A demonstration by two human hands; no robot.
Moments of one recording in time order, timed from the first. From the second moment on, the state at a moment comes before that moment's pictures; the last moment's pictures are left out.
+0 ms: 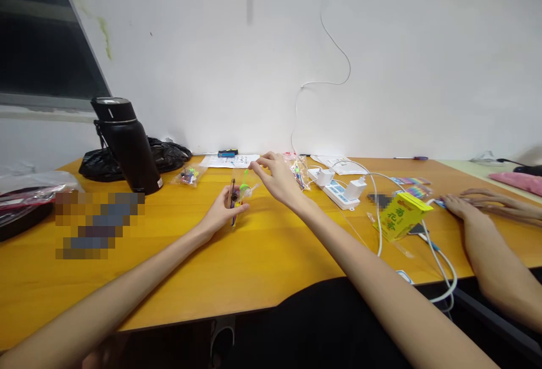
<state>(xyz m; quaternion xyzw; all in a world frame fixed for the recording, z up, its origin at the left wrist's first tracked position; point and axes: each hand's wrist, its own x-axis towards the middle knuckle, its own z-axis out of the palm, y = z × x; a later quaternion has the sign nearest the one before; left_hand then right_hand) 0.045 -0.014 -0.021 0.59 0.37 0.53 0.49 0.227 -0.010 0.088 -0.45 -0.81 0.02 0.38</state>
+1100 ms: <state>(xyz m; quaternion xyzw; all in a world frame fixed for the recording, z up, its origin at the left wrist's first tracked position) 0.038 -0.008 -0.023 0.59 0.33 0.54 0.51 0.234 -0.018 0.103 -0.37 -0.87 -0.03 0.32</state>
